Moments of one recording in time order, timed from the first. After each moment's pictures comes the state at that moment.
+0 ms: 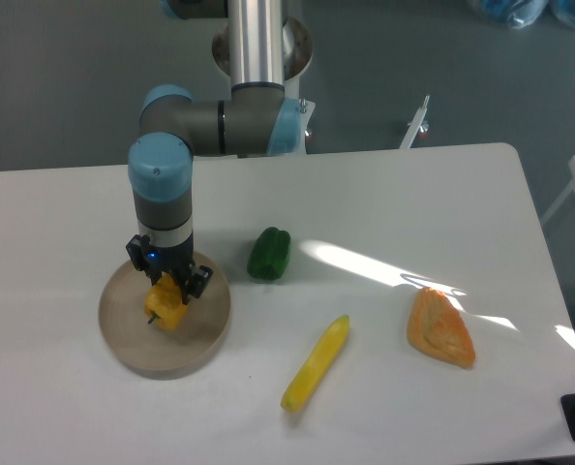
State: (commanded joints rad) arm 1.86 -2.02 -1.62 -0.93 1.47 0.48
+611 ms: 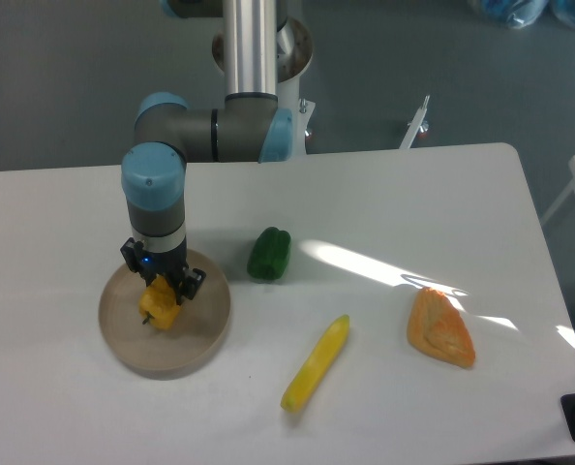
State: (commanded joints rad) arm 1.85 -2.03 -1.62 -0.92 1.47 0.47
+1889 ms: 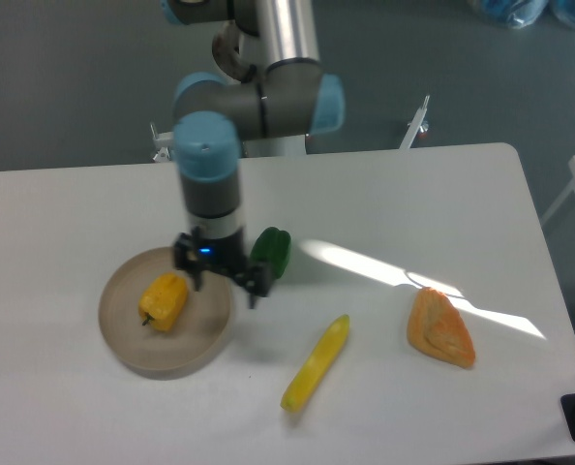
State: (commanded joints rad) arm 2.12 -1.96 -1.52 -0.92 1.58 0.69
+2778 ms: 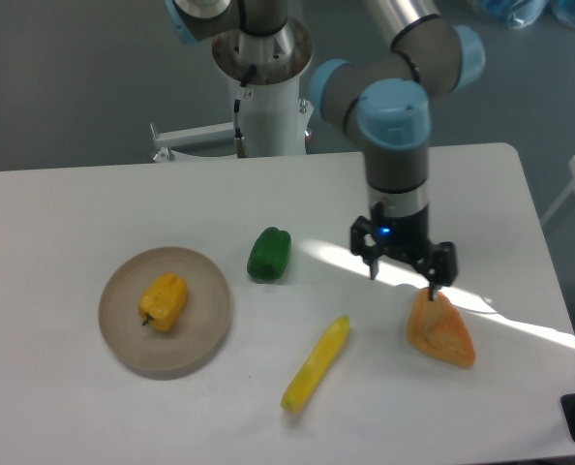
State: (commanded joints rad) arm 2.36 -2.02 -1.37 -0.93 1.58 1.14
